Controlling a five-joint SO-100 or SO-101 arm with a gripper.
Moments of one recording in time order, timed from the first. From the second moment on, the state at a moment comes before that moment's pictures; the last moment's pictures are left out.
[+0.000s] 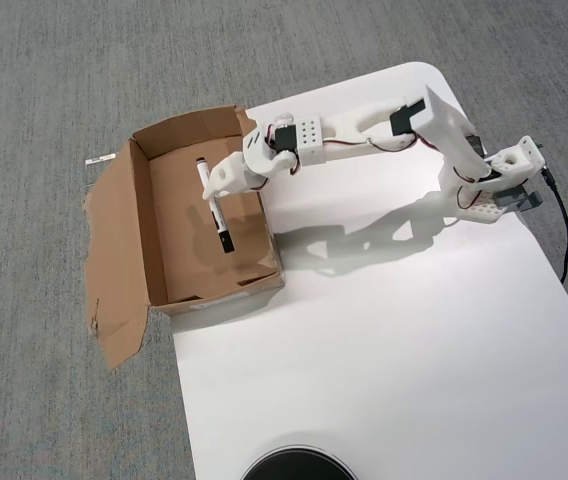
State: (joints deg) arm 10.6 50.5 53.3 34.7 158.6
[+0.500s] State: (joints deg) arm 10.5 50.5 53.3 28.7 158.6
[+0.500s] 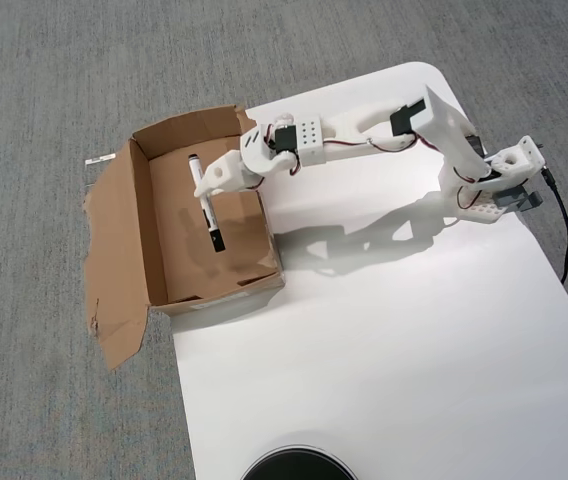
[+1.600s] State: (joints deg) arm 10.9 52.1 53.4 23.6 159.1
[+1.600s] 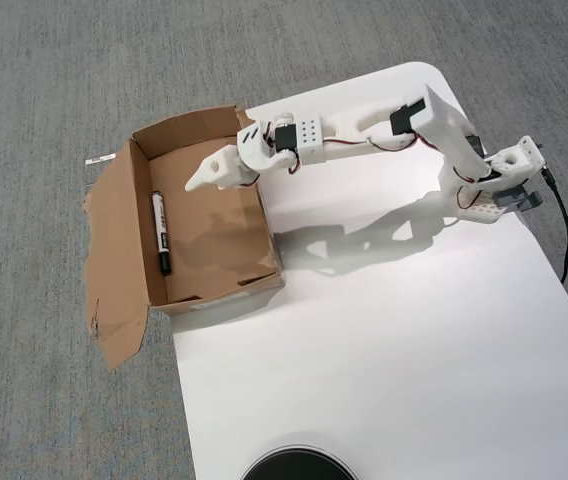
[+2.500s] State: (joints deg) arm 10.0 84.3 53.3 48.3 178.5
